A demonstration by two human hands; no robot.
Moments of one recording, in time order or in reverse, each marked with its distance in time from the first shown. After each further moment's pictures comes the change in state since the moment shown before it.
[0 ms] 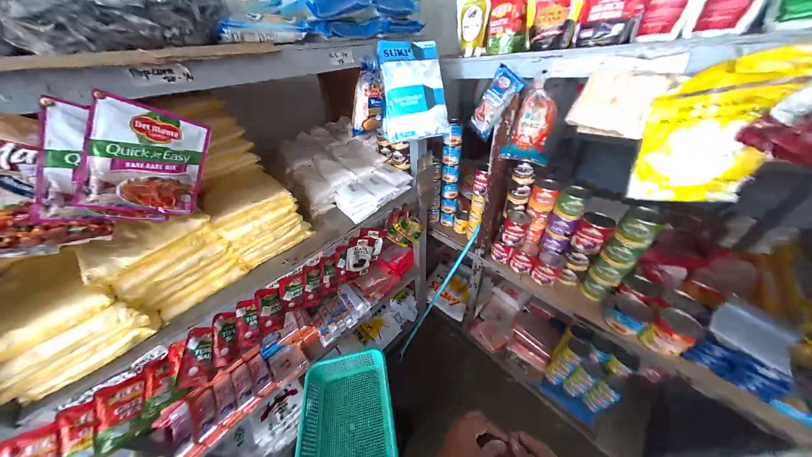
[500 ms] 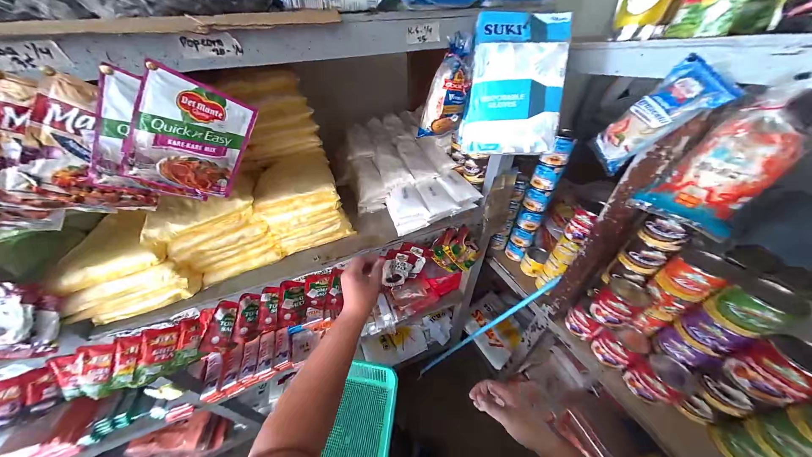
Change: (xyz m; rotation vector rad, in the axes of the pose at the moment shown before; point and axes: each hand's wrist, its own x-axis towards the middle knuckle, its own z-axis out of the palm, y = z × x) left_hand 0.127 0.041 -0.321 0.514 1.212 -0.011; right_hand 0.228 -0.147 -0.020 -0.343 -0.474 -0.156
